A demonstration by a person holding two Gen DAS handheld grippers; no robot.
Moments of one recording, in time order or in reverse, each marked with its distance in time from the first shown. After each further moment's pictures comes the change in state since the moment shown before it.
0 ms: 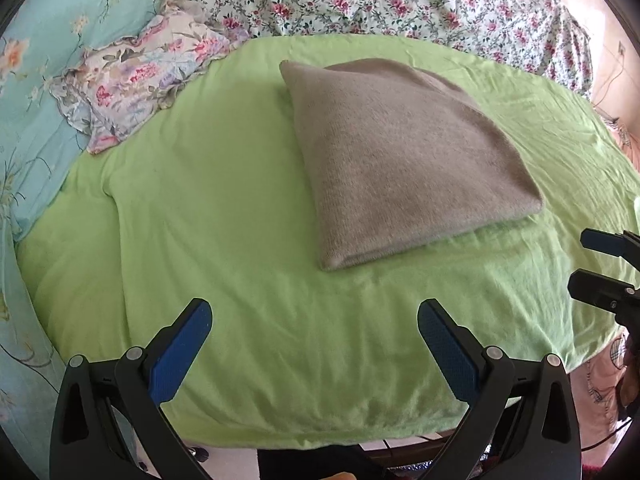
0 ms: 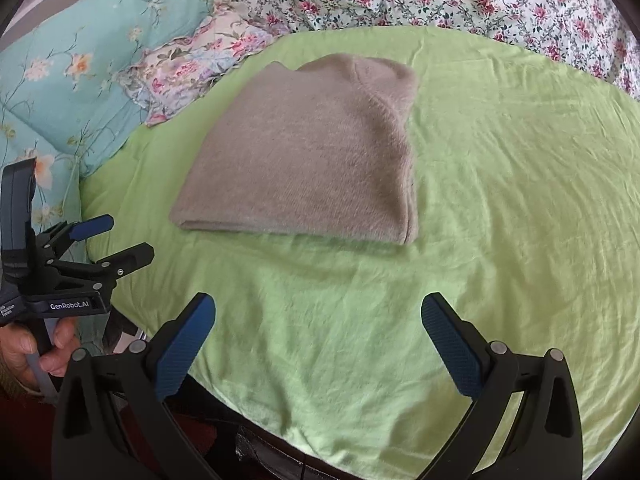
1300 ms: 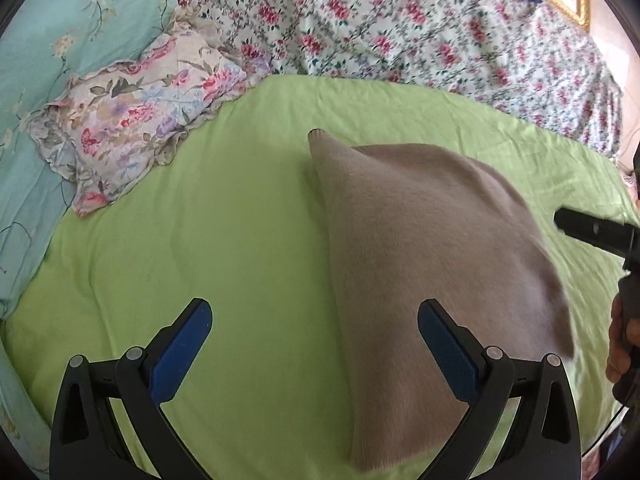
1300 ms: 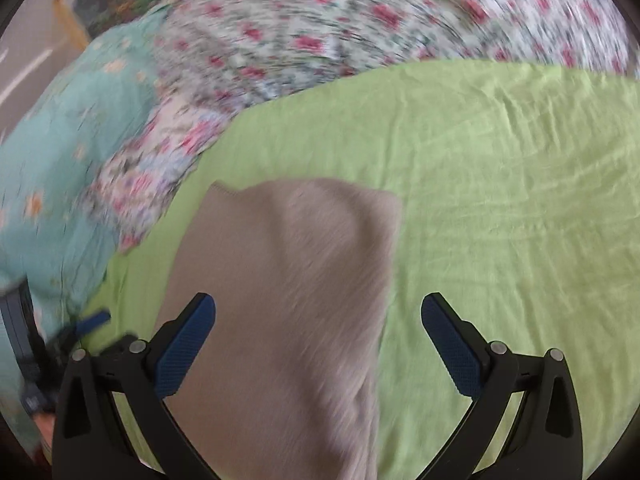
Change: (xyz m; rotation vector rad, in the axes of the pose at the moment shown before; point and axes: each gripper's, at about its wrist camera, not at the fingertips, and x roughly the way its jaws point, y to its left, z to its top) left arm 0.053 0.024 0.121 -0.092 -0.082 0.023; right arm 0.078 -0.078 0.169 0.234 -0.112 0.093
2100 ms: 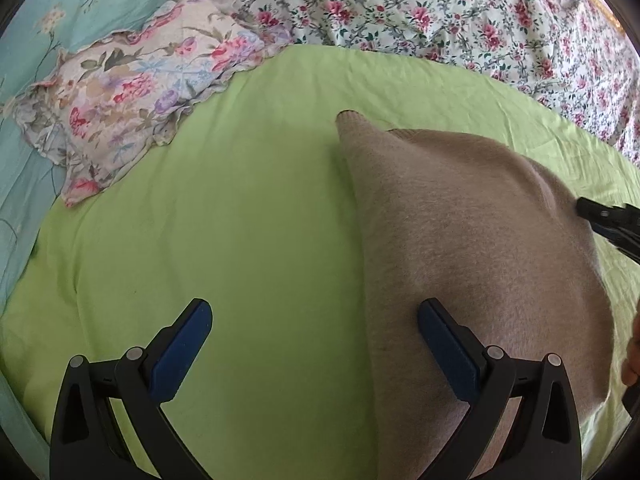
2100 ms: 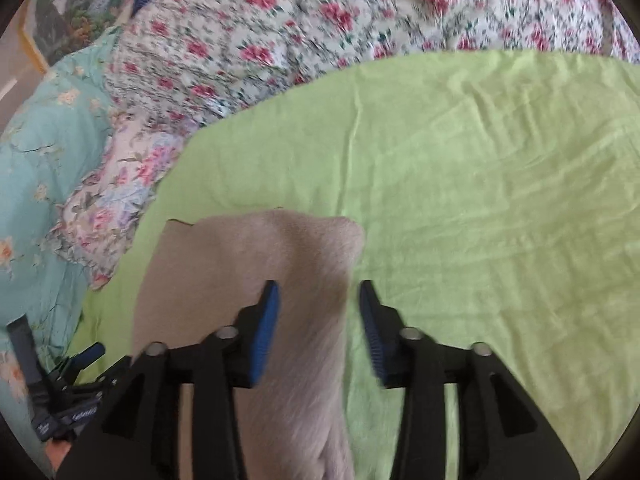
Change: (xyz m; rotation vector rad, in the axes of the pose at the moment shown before) left arm 0.051 0.013 0.018 -0.049 0.071 0.053; right arm 0.007 -0.013 0.019 0.050 -0.037 -0.086
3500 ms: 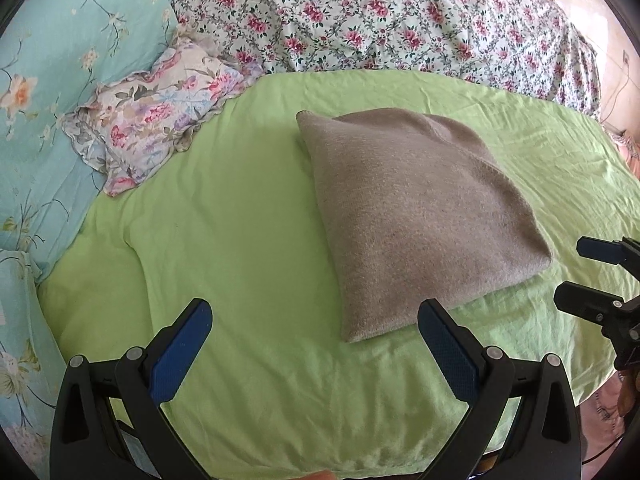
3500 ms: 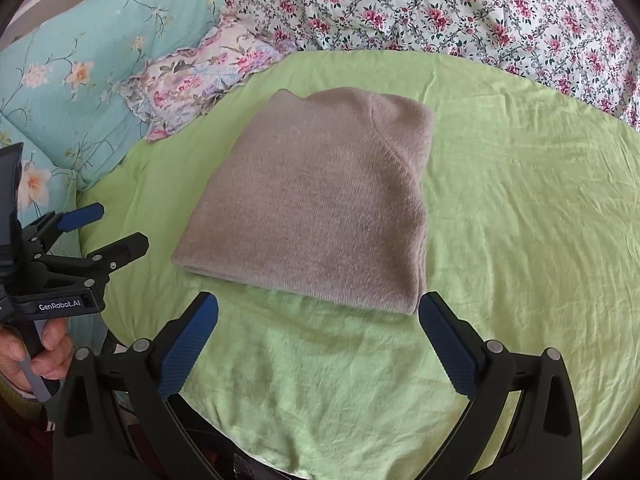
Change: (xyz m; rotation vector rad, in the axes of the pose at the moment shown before) left arm -0.120 -0.013 -0.107 0.155 -0.100 -0.021; right arm -0.105 0.072 -0.160 -0.340 0.102 -0.022
